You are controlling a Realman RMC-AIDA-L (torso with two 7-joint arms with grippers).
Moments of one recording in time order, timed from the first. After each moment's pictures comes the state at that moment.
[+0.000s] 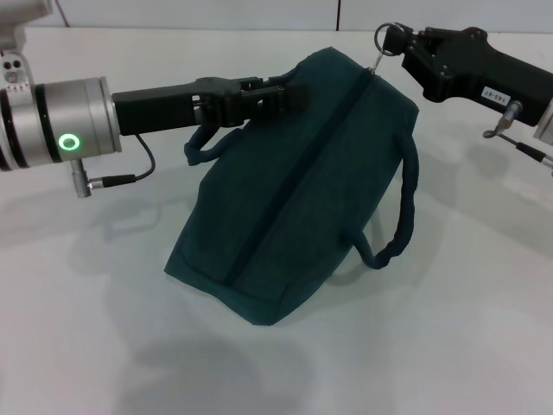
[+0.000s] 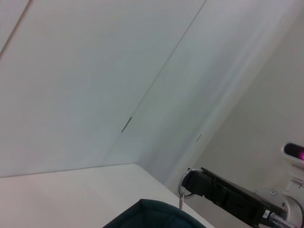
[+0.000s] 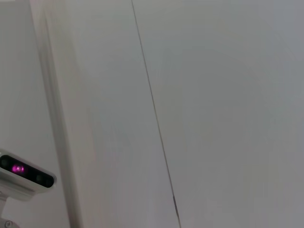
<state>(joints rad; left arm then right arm) -0.62 -2.08 0.73 0.63 1.79 1.56 -1.77 0.61 2.02 -1.35 -0.49 -0.95 -1.21 1.12</state>
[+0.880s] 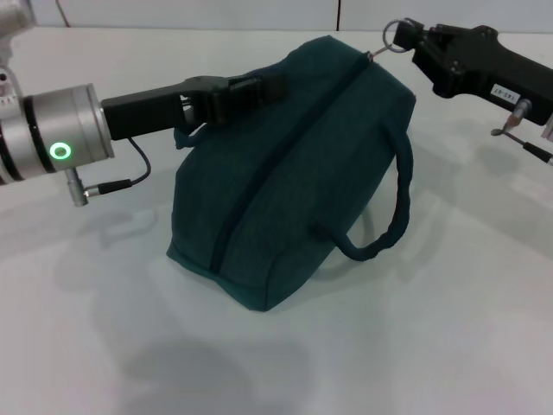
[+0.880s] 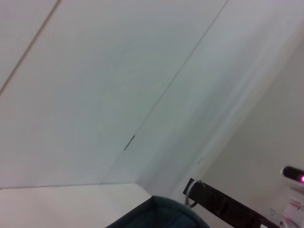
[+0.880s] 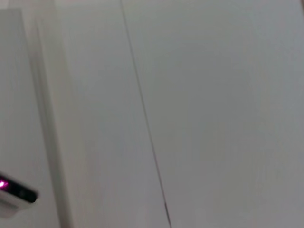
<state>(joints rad) -0.58 -2.08 0.73 0.60 1.72 1.56 -1.75 0.60 2.02 -1.34 -0.49 -0.93 -1.21 1.12</state>
